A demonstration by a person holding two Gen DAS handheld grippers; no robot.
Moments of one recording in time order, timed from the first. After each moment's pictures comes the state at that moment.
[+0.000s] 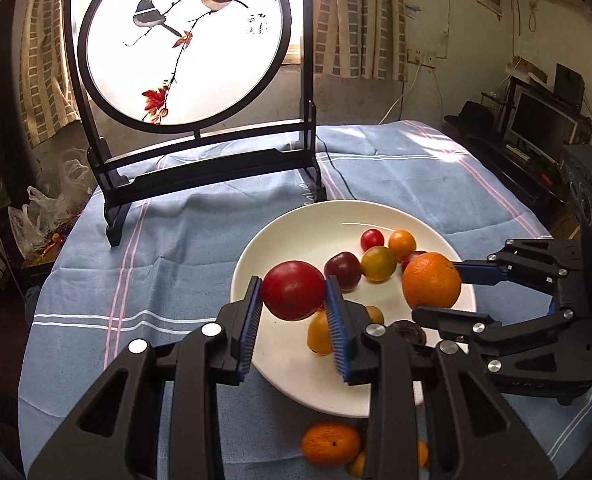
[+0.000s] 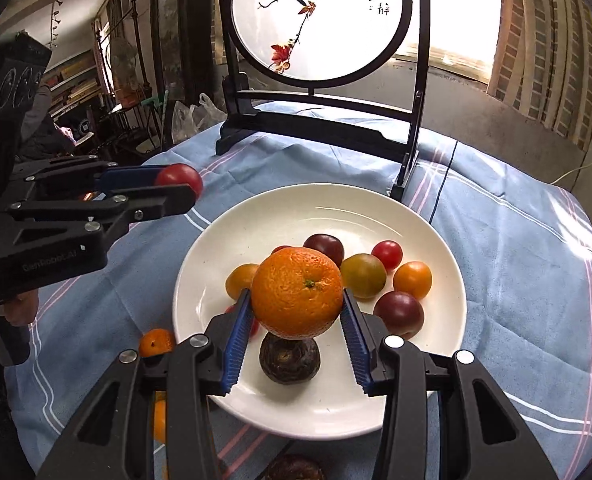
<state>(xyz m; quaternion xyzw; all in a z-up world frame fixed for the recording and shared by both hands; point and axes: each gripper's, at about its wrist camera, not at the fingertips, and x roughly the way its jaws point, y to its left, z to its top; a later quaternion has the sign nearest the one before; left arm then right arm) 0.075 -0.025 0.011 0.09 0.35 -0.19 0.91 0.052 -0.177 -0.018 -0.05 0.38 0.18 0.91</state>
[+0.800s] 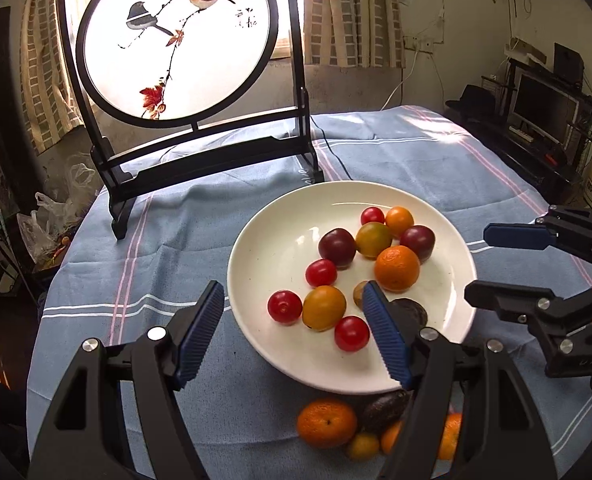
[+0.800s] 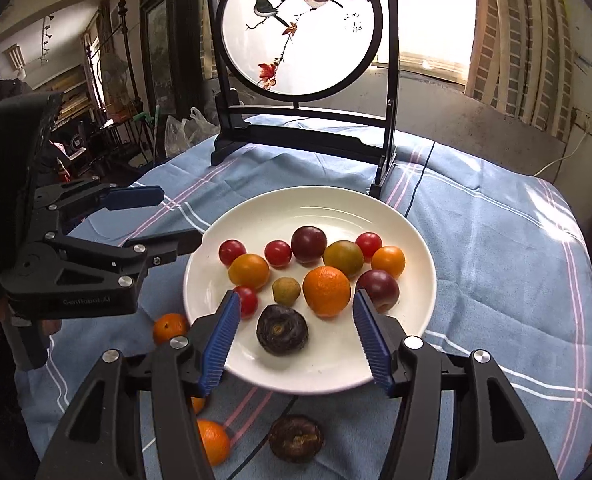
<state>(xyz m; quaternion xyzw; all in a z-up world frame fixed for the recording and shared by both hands) 0.043 -0.034 0.008 0.12 0.34 -0.19 0.91 0.004 -0.195 0.001 -0.03 0.36 0.16 0.92</state>
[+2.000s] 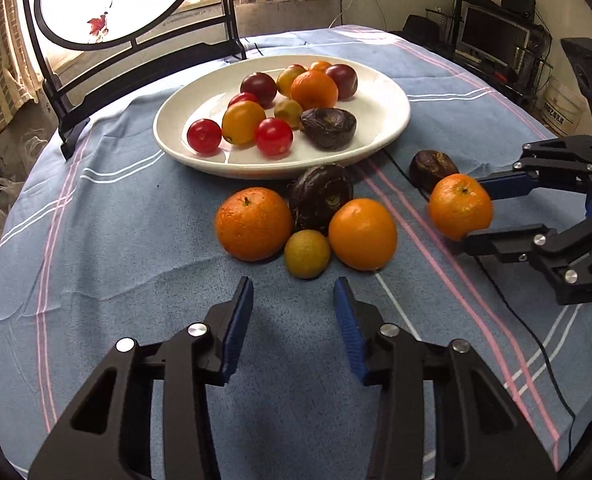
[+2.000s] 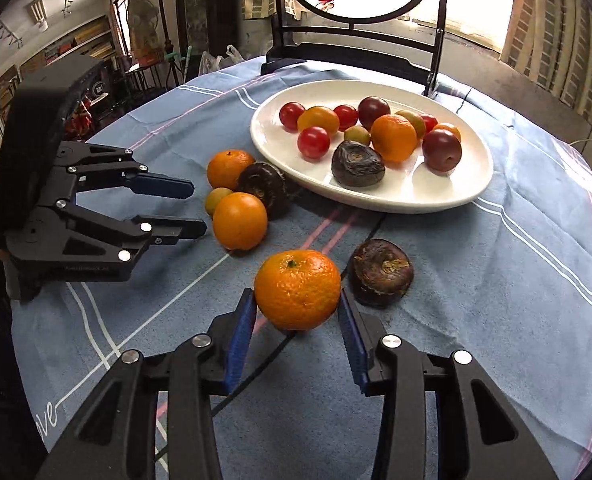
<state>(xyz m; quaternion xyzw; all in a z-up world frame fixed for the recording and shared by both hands) -0.040 -0.017 -0.090 0.16 0.43 -0.27 0.85 -0.085 -0.172 -0.074 -0.08 0.43 0.20 0.88</state>
